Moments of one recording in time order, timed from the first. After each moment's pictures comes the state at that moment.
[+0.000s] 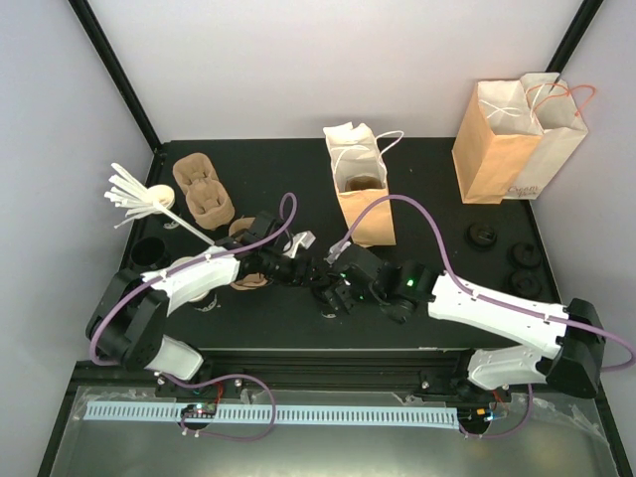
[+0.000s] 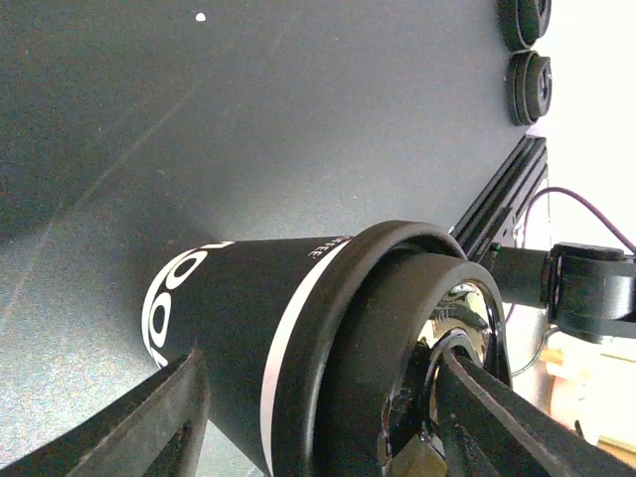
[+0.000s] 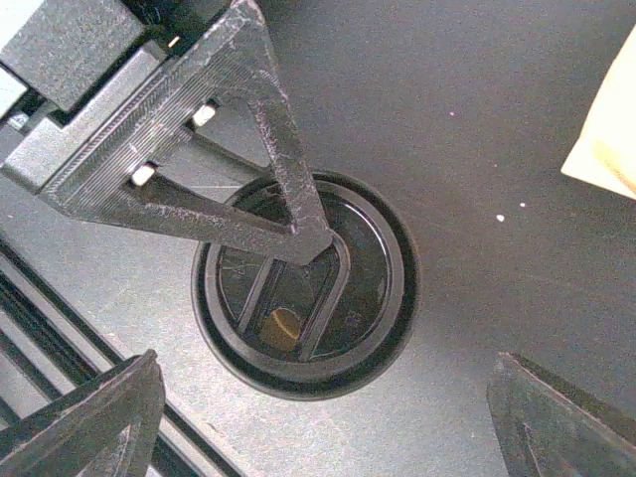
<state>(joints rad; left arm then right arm) -0.56 1.45 0.81 -0.34 0.73 -0.50 1.11 1.27 1.04 -0.72 0.20 0.34</state>
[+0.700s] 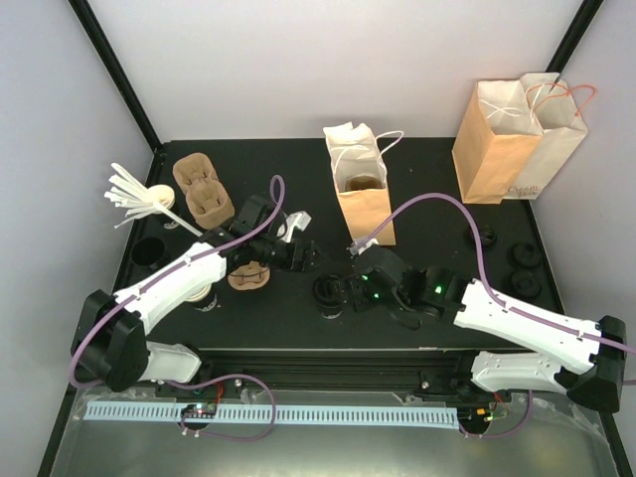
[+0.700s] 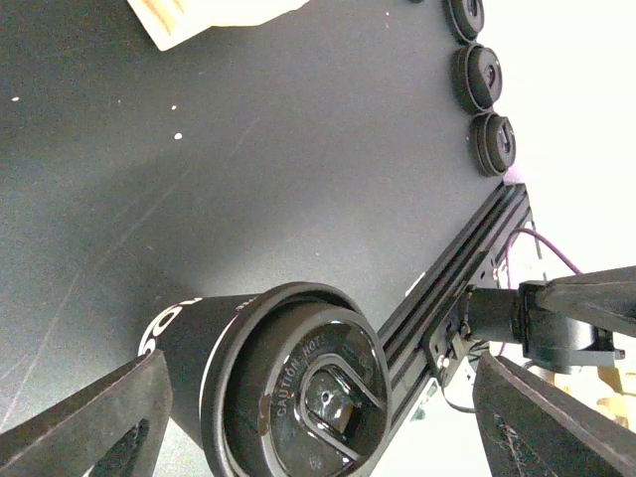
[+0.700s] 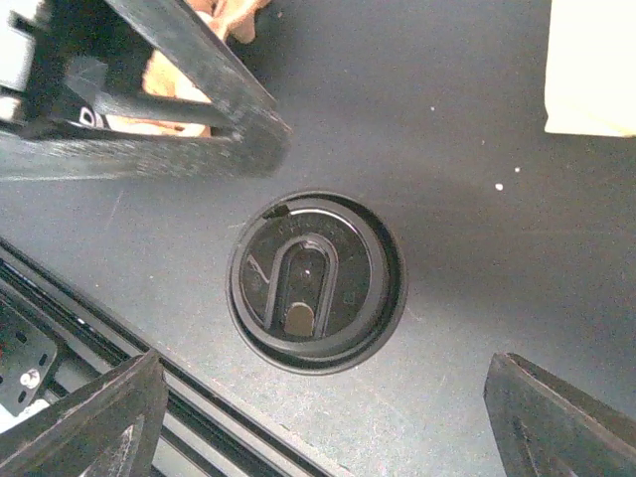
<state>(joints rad) -0.56 1.34 0.93 -0.44 0.65 -0.51 1.11 1.12 1.02 -0.75 0.20 0.61</state>
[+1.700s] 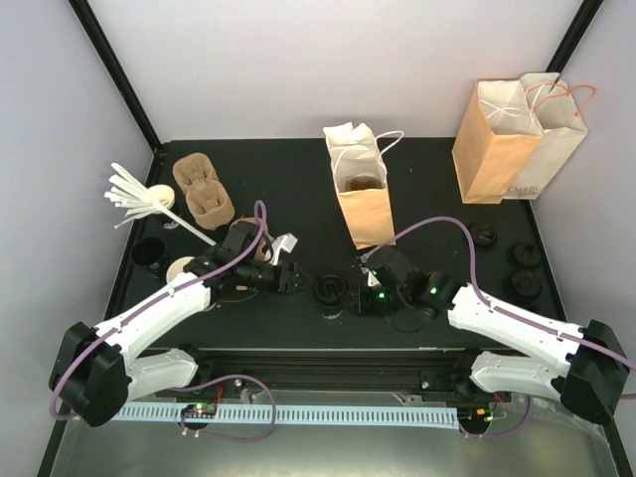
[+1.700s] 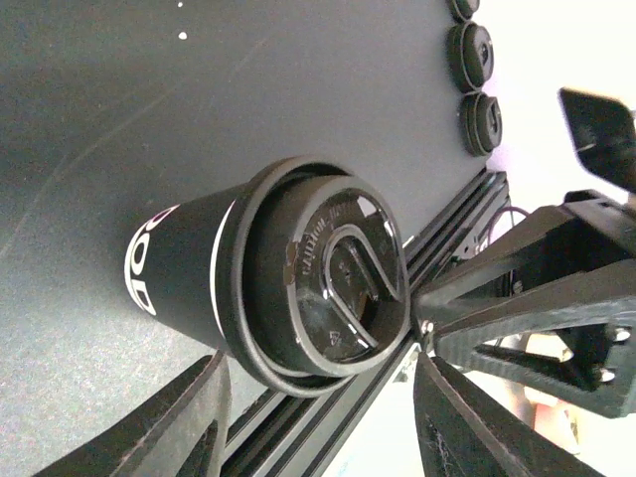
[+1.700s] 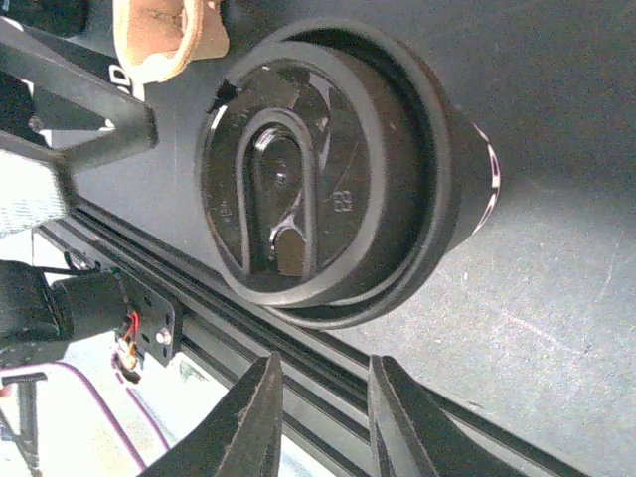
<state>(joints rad) -0.56 1.13 0.69 -0.38 0.68 -0.61 0.94 1.11 0.77 -0.54 -0.24 0.89</state>
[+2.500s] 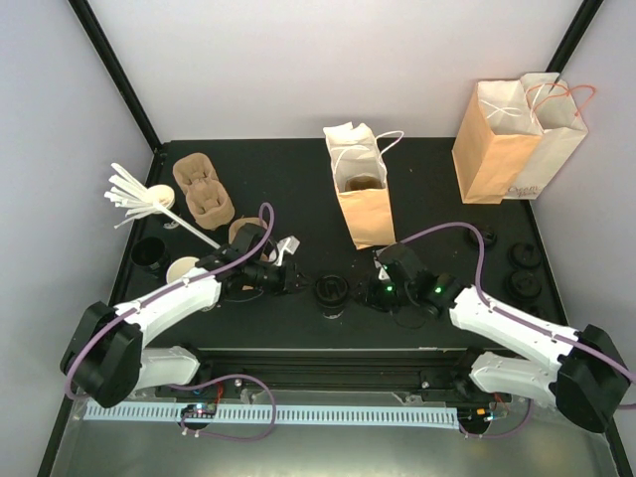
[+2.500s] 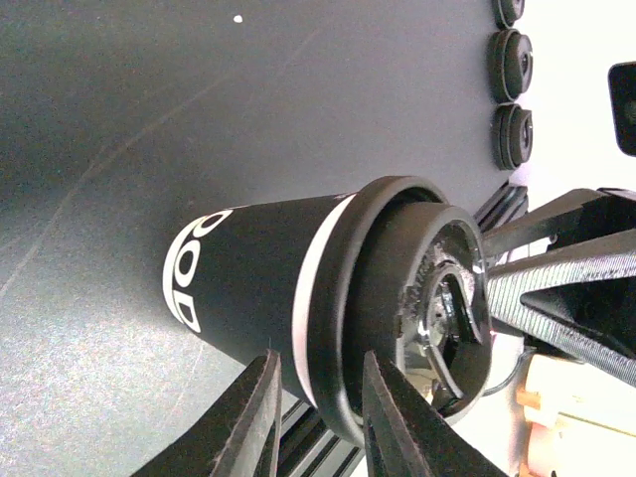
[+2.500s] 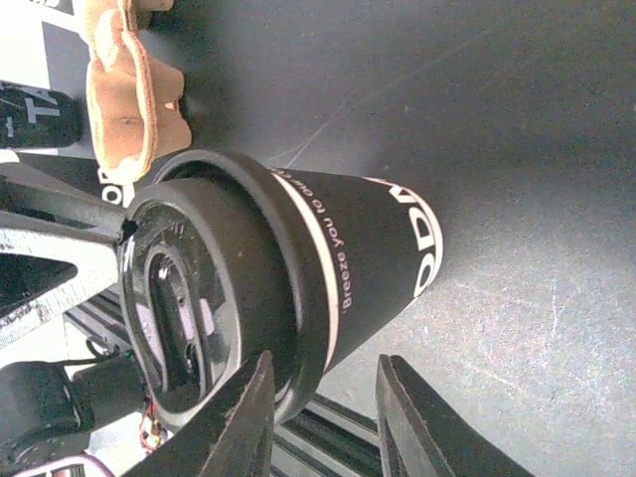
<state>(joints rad) -0.55 1.24 0.65 -0.27 0.68 -0.66 0.83 1.09 0.64 -0.38 -0.25 1.02</state>
